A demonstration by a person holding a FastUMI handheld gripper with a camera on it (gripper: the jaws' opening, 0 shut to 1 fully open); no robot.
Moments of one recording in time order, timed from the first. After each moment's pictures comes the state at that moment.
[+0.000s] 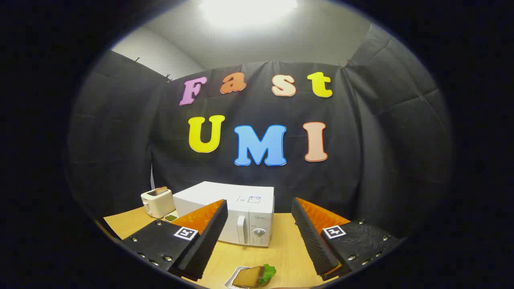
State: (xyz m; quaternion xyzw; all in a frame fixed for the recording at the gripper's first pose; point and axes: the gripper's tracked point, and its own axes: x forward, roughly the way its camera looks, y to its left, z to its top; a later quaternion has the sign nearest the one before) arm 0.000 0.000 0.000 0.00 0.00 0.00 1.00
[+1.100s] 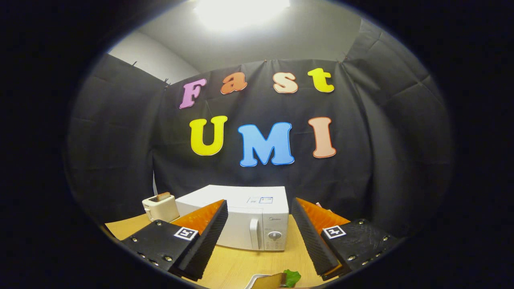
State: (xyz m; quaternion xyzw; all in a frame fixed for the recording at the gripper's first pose) arm 0.053 0.040 -0.041 0.03 -0.02 0.00 1.00
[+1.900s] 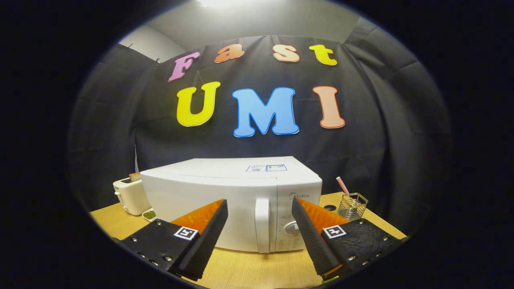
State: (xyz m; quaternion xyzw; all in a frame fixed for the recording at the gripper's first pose) arm 0.196 0.066 -0.176 0.03 0.03 -0.03 1.00
